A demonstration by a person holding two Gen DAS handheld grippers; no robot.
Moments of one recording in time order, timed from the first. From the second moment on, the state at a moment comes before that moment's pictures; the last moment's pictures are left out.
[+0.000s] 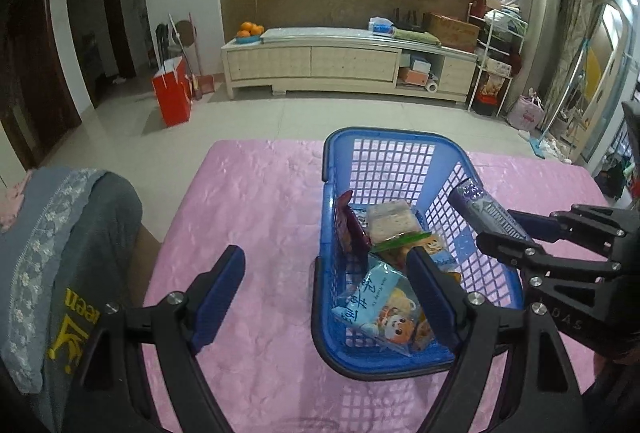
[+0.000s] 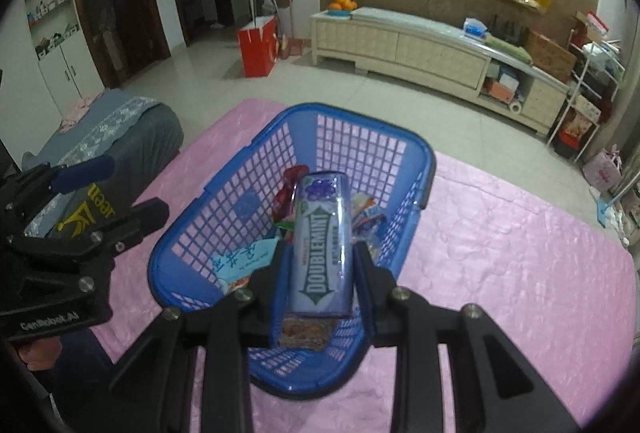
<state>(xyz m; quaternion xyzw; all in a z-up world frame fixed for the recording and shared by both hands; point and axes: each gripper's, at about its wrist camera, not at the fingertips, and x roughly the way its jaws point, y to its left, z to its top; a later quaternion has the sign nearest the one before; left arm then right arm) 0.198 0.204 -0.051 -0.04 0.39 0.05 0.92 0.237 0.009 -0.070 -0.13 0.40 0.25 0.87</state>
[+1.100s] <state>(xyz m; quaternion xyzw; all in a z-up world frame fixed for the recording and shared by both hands) 0.138 0.145 -0.042 -0.03 0.35 0.04 0.94 0.190 -0.052 -0.049 -0.08 0.38 0.20 0.90</state>
